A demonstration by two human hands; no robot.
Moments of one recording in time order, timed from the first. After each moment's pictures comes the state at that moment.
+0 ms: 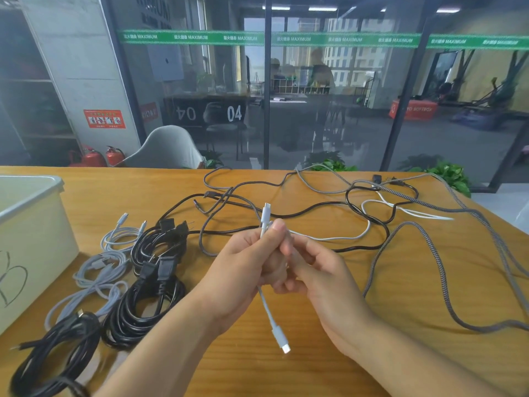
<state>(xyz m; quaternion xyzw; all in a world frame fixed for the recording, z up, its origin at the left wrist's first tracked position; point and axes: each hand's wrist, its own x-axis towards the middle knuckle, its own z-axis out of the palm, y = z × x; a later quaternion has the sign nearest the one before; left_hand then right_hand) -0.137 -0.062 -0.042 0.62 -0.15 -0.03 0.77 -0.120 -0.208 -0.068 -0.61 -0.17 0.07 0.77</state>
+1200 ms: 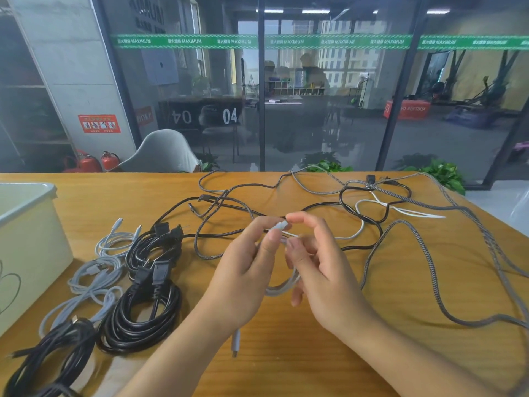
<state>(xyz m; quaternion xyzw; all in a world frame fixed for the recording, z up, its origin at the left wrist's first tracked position) -0.132 -0.067 -0.058 0.74 -0.17 0.17 0.63 -0.118 -0.222 -0.063 -0.72 -0.25 -0.07 0.64</state>
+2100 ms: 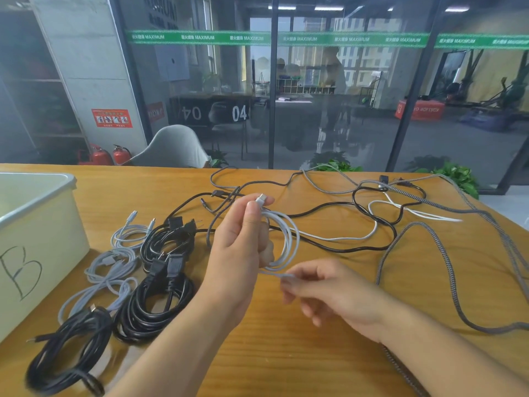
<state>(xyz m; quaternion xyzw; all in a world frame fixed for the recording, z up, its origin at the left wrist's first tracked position) -0.137 -0.064 -0.039 0.59 -0.06 0.19 0.79 -0.109 -0.231 -0.058 -0.74 -0.17 0.28 0.59</state>
